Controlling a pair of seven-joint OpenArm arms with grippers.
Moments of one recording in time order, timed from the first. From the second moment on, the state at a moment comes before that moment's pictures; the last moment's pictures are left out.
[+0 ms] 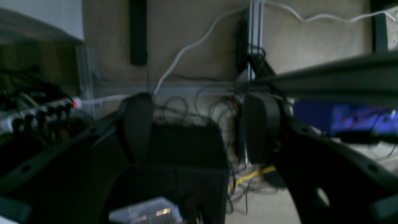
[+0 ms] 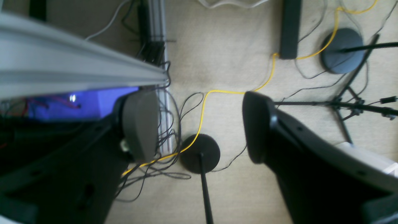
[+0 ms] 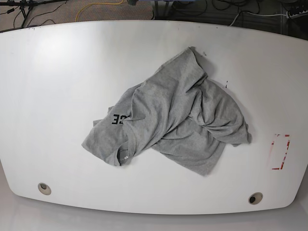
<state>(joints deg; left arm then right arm) 68.8 -8.6 -7.1 103.4 -8.7 -2.1 -0.1 -68.9 1.6 -0.6 100.3 2.1 -3.8 -1.8</state>
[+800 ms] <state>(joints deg) 64.4 -7.9 -12.3 108.2 -13.3 -2.1 1.5 -67.6 3.1 -0.3 104.6 2.3 -4.1 -0.4</state>
